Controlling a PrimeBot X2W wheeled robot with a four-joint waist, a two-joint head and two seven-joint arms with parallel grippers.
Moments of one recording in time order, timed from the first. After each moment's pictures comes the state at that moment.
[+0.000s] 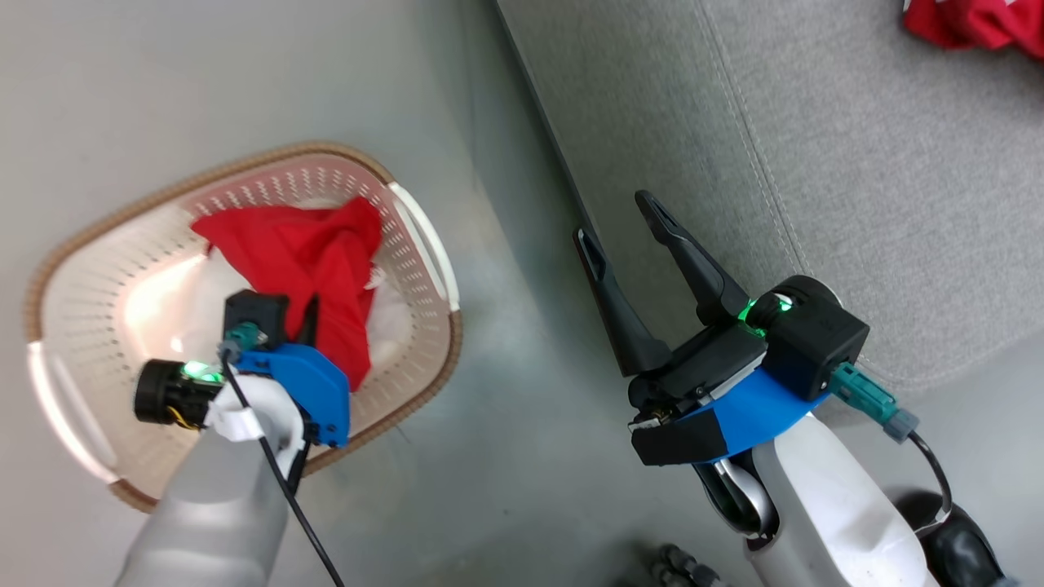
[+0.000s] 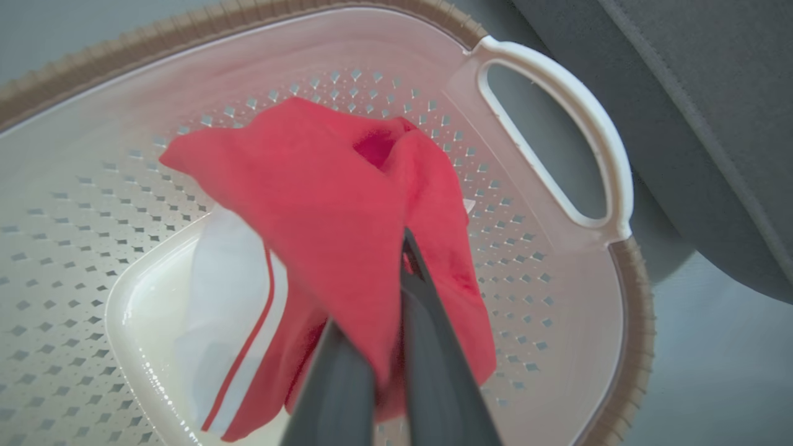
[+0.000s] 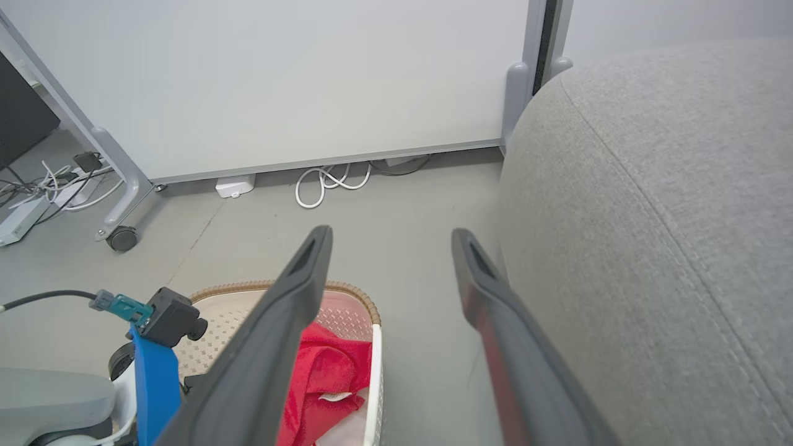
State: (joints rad) left arm -0.75 0.14 -0.45 1.21 -0.35 -0.10 -0.26; right arm -0.44 -0.05 0.40 0.14 0.28 0.13 -0.26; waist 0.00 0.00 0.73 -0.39
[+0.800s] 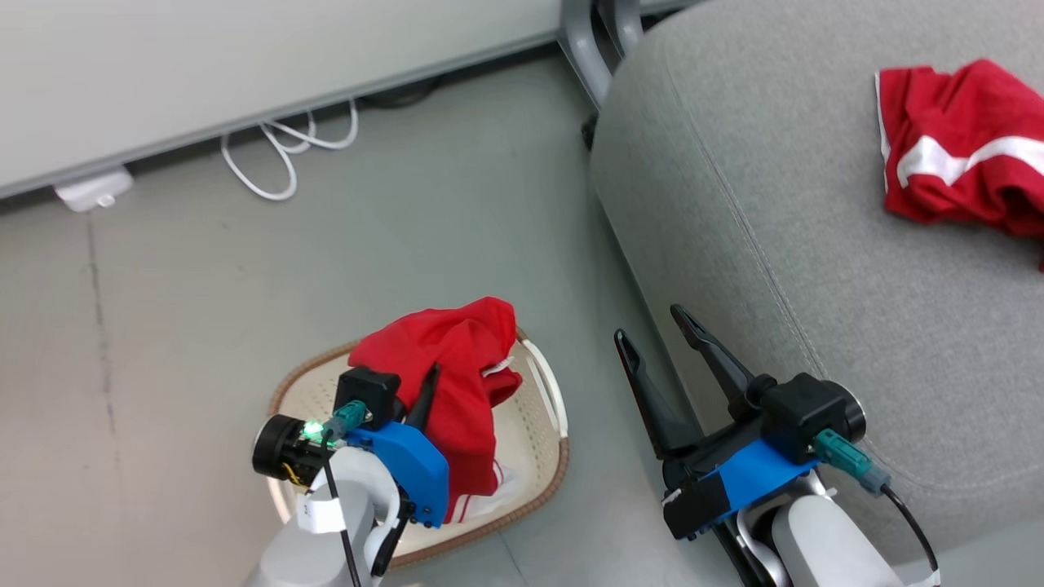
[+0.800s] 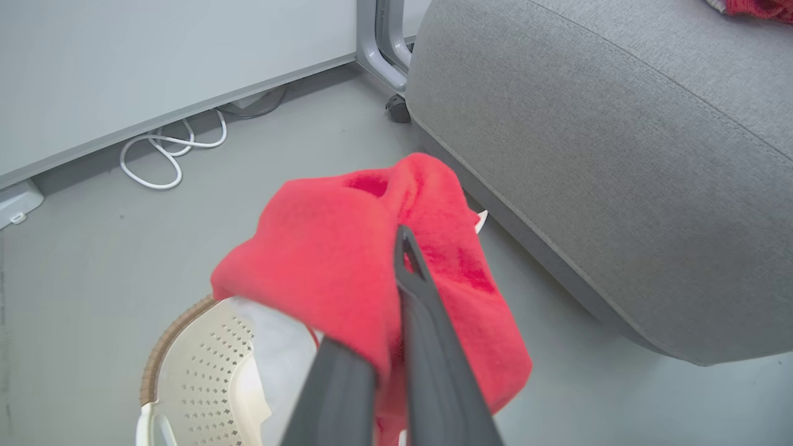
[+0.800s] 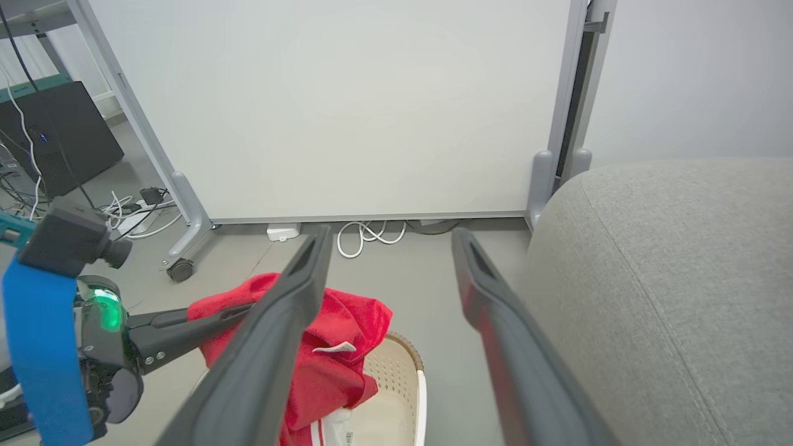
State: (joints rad) left arm -0.56 0.05 -0.54 1.03 -0.38 -0.12 -0.26; right arm -0.28 -0.05 0.32 0.25 0.19 0.13 -0.23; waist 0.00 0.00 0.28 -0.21
